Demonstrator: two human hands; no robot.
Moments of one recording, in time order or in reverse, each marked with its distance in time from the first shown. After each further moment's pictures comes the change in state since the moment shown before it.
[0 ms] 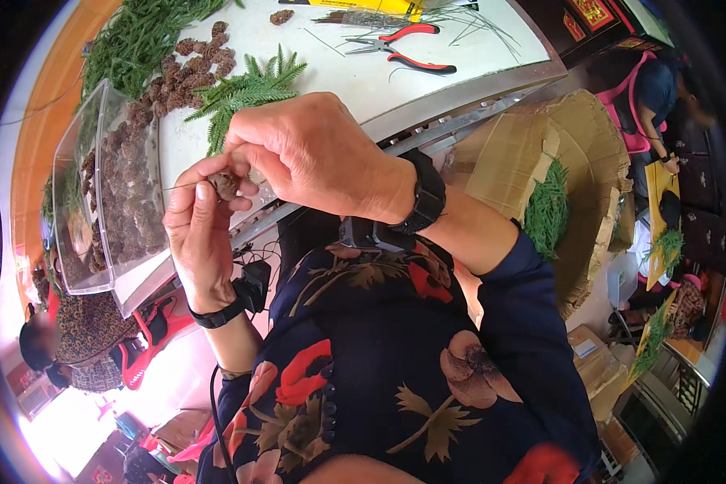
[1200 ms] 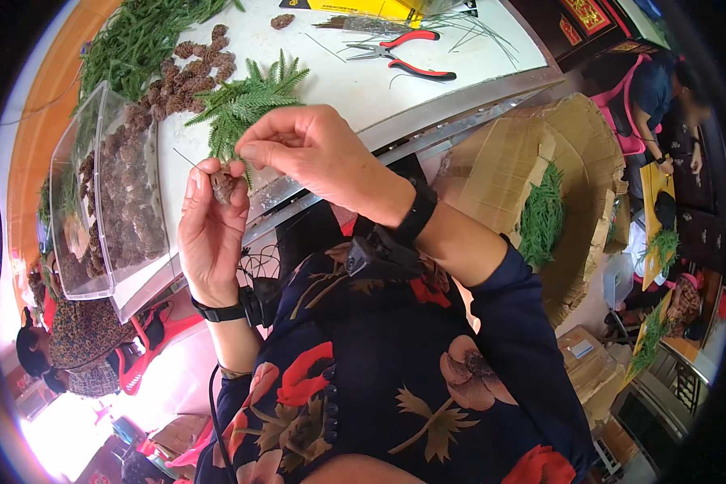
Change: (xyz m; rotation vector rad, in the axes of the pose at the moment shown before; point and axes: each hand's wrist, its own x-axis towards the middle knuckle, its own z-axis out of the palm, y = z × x) left_hand 0.007 -0.012 -0.011 -0.573 0.073 -0.197; right_hand -0.007 0.012 0.013 0.771 -0.037 0.613
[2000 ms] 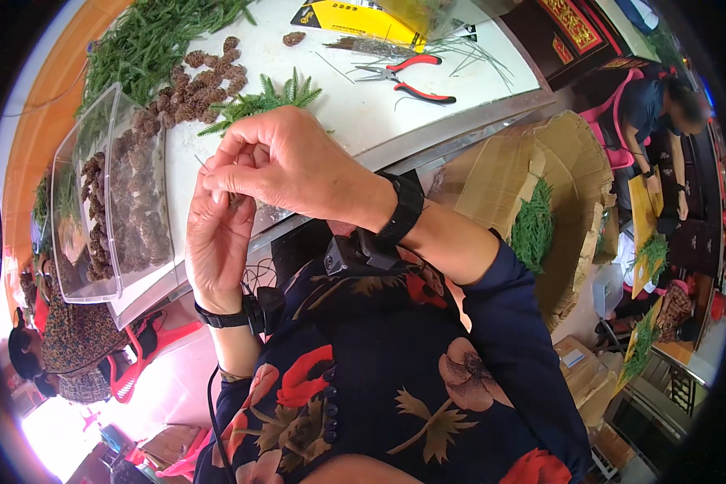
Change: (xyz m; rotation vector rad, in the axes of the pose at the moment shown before) left_hand 0.005 0.007 0.008 -0.028 0.012 0.035; right_hand 0.021 -0.036 0.023 -0.255 -0.125 -0.162
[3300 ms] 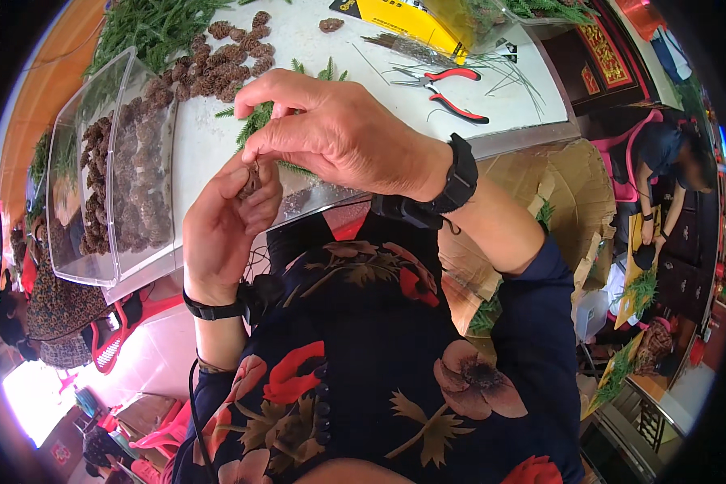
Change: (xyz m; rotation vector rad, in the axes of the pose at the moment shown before) left_hand 0.011 0.022 0.015 0.184 0.032 -0.327; right_hand 0.027 0.016 -0.035 -0.554 -0.141 -0.645
